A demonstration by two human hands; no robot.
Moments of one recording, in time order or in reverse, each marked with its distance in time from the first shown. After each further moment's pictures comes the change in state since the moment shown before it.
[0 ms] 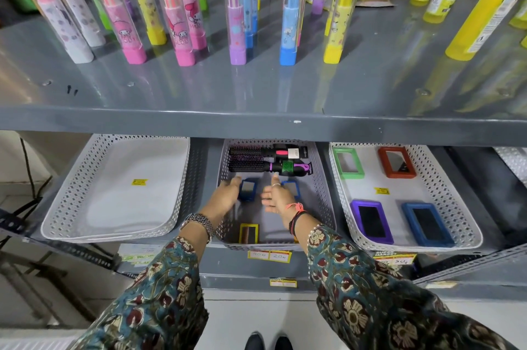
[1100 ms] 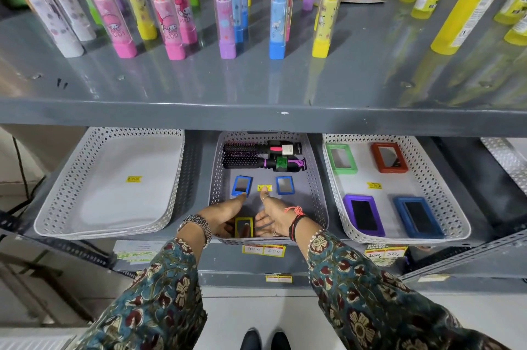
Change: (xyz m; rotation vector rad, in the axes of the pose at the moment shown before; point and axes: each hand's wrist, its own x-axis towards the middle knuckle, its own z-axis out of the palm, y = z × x) left_hand -0.019 -0.014 0.013 0.124 -0.310 -0.225; right_hand -0.031 0.020 -0.009 -0.210 -0.170 0.264
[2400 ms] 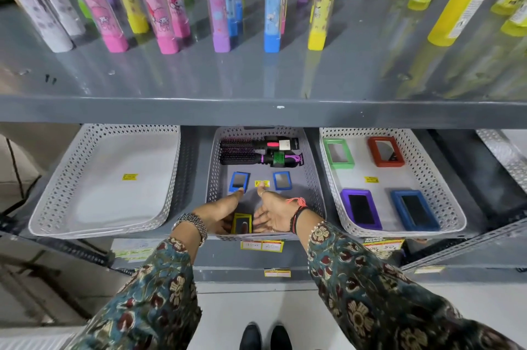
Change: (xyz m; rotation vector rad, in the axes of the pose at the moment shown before) left_hand 0.003 -0.005 -0.003 -0.061 -0.063 -0.017; right_hand -0.027 -0.003 -0.002 -0.001 -0.116 0.014
